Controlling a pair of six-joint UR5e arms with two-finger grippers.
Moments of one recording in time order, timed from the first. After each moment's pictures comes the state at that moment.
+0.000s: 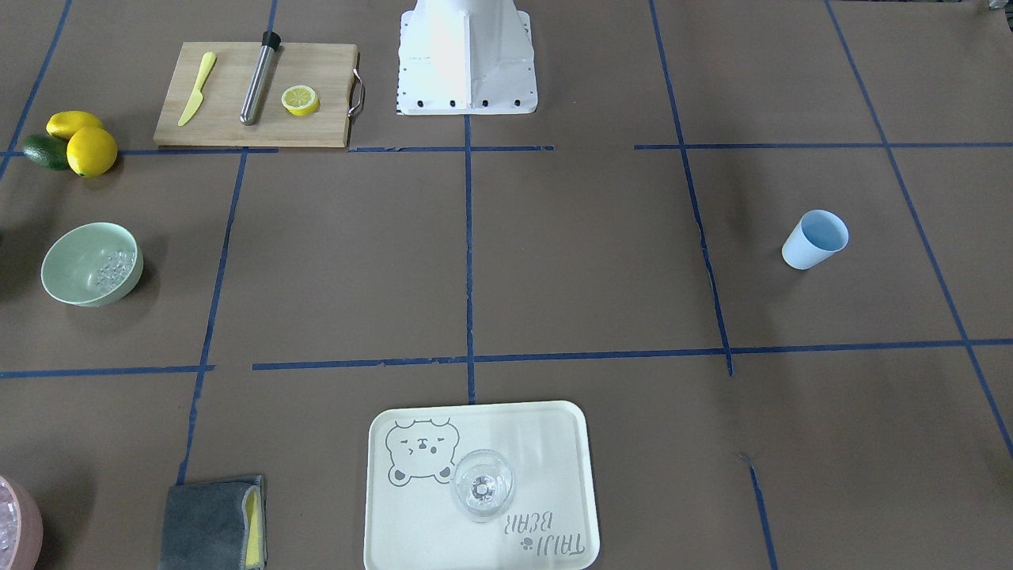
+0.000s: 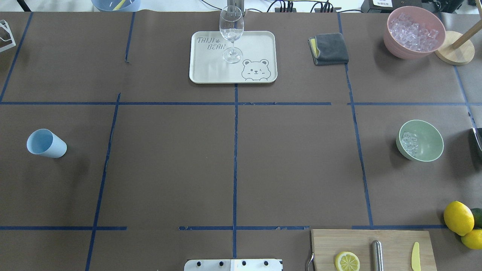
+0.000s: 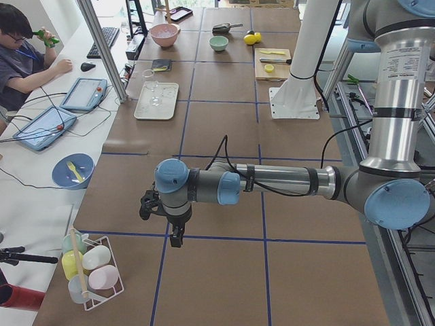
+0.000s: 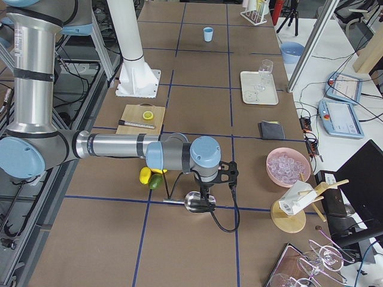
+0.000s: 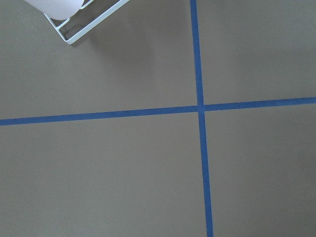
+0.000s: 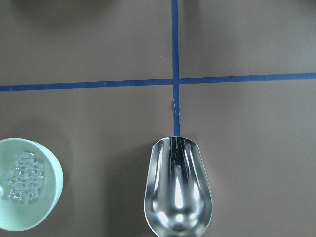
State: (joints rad) left arm -1.59 -1.58 -1.59 -1.59 -2.31 0.05; right arm 1.63 -1.68 1.76 -1.63 2.43 0.01
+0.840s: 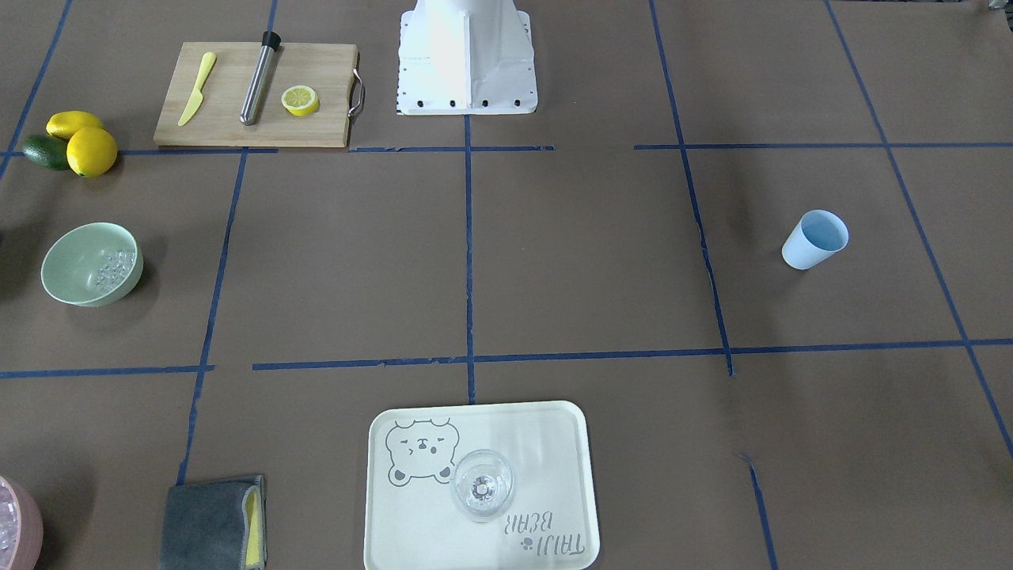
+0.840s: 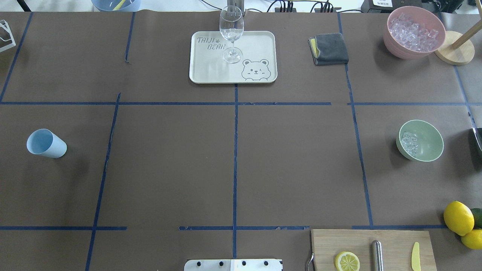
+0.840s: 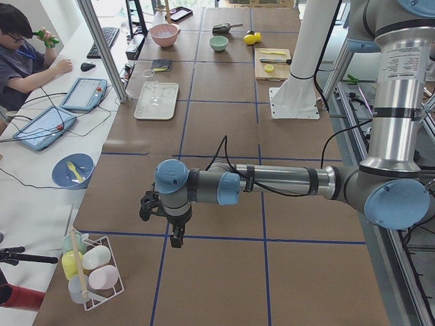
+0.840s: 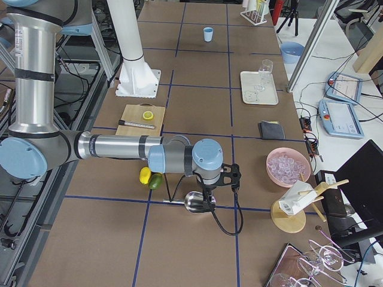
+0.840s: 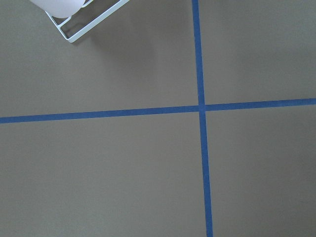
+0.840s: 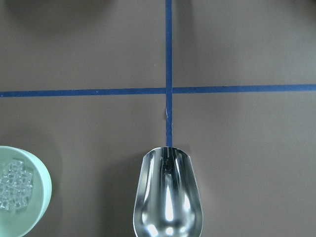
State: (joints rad) left arm -1.59 -1.58 -1.59 -1.59 -2.31 0.04; right arm 1.63 -1.68 1.68 -1.50 2.42 0.01
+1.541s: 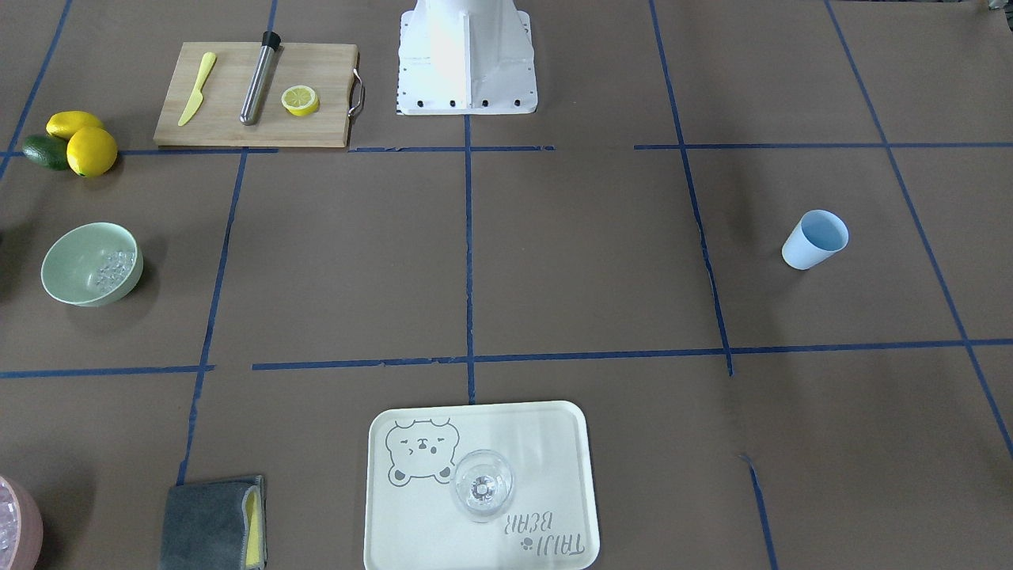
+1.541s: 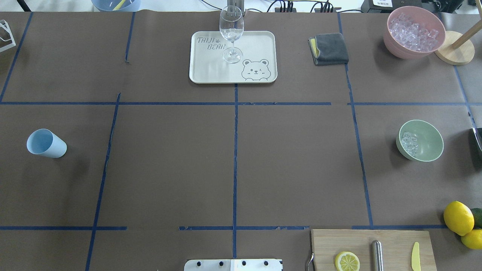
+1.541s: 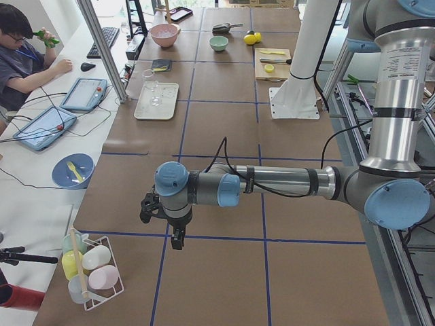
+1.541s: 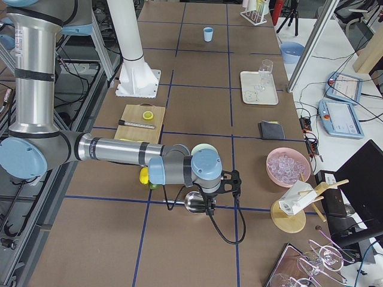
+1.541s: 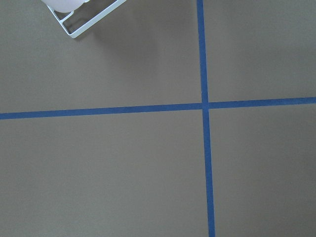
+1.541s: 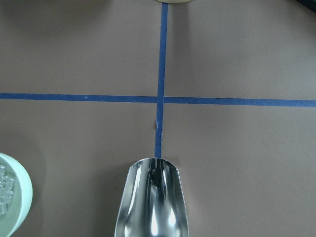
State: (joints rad) left arm -1.59 -1.58 -1.58 -1.59 -2.31 0.04; right arm 1.63 -1.68 1.62 -1.42 2.42 0.01
